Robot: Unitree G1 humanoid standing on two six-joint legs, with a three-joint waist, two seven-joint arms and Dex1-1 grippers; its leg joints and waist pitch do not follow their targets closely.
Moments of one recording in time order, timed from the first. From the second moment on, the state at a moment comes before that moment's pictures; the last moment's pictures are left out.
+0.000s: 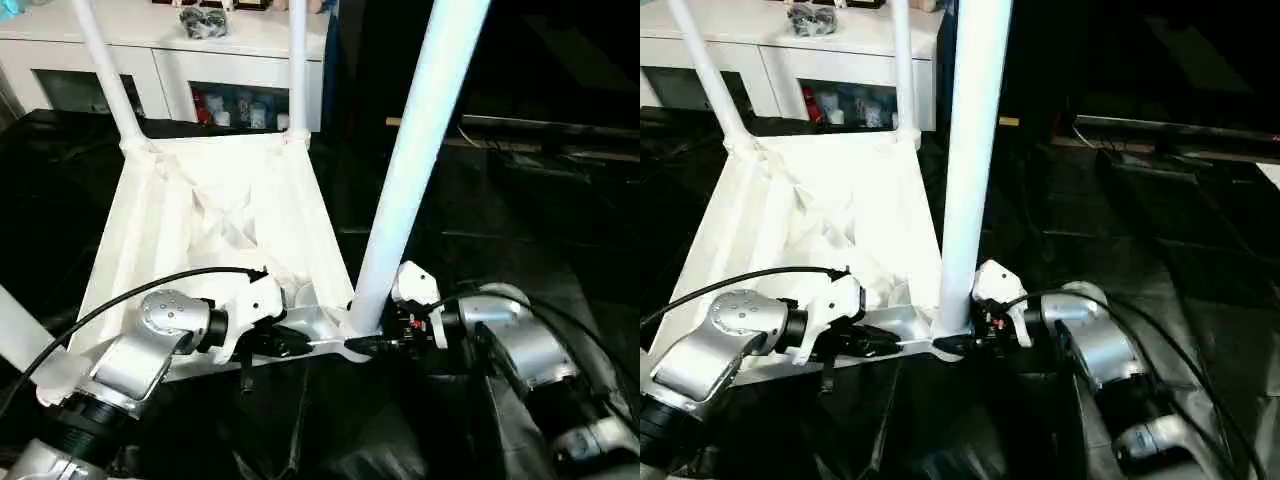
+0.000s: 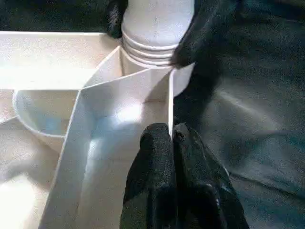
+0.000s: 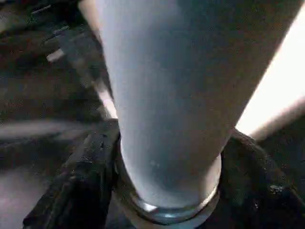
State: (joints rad) left arm -0.36 0.45 -0.30 0.18 -0.04 0.30 -1.07; right arm -0.43 -0.27 0.19 0.49 0.08 0.06 1.04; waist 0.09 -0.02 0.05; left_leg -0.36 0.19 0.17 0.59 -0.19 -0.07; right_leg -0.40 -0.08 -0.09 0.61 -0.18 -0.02
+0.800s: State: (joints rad) left arm -0.37 0.33 -0.28 0.21 -0.01 0.31 -0.96; right arm -0.46 -0.23 0.16 0.52 0.04 0.07 0.89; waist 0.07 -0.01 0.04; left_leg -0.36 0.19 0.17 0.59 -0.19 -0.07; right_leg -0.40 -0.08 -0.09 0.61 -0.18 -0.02
